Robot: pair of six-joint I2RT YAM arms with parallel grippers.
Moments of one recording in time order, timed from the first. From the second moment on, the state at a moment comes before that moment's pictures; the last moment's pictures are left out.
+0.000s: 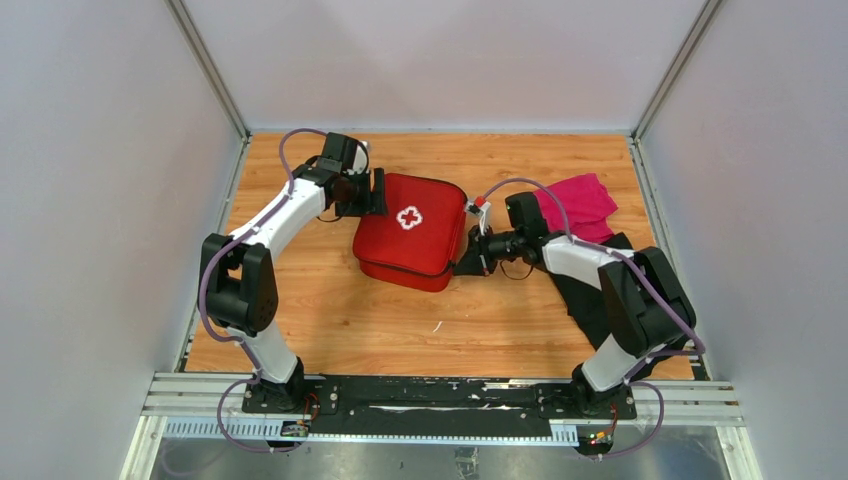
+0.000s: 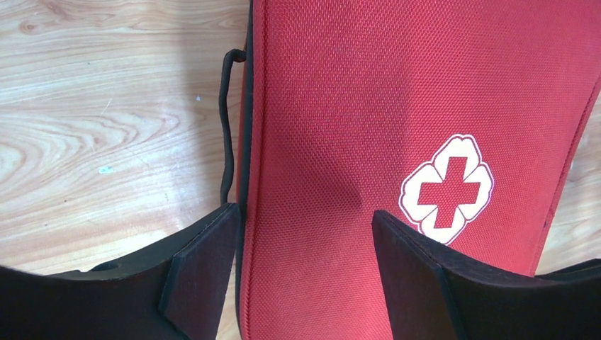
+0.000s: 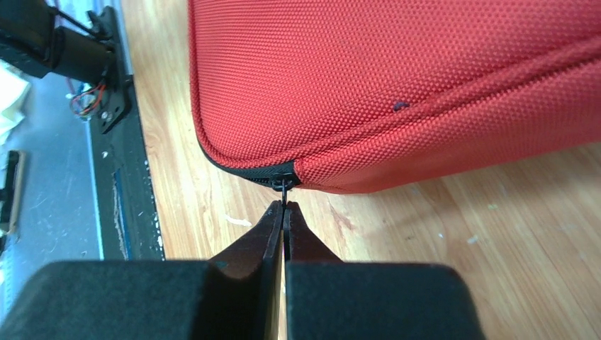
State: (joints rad) left arm -0.28 1.71 1.36 -0.59 0.15 -0.29; right arm 0.41 1.62 0.82 0.04 -0.94 -0.03
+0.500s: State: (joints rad) left arm -0.28 1.71 1.35 -0.56 0.17 -0.29; right arm 0.50 1.49 0.92 -0.30 -0.42 -0.07
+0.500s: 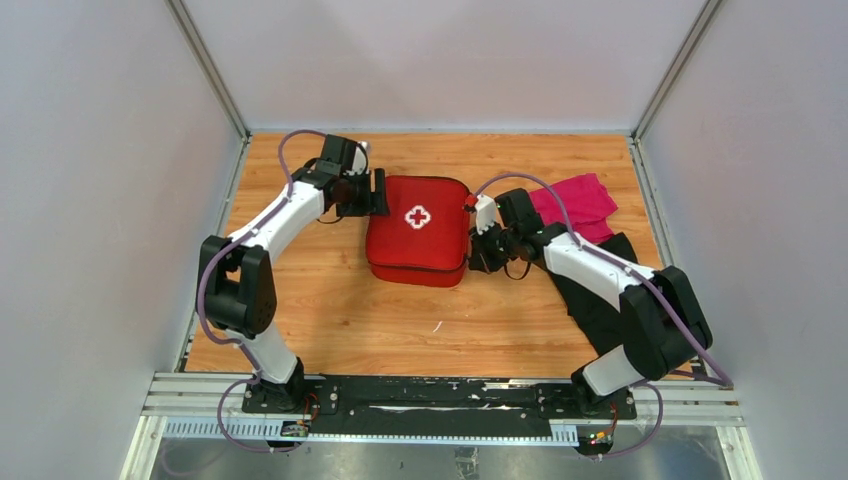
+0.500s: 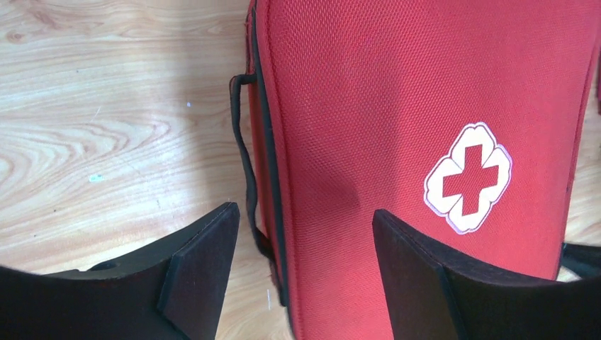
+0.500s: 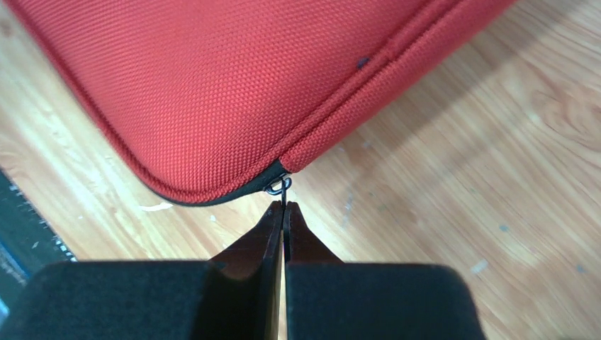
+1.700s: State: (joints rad) left arm -0.90 1.33 0.75 -0.08 -0.01 0.53; right arm 0.50 1.38 0.90 -0.42 -0.22 -0.12
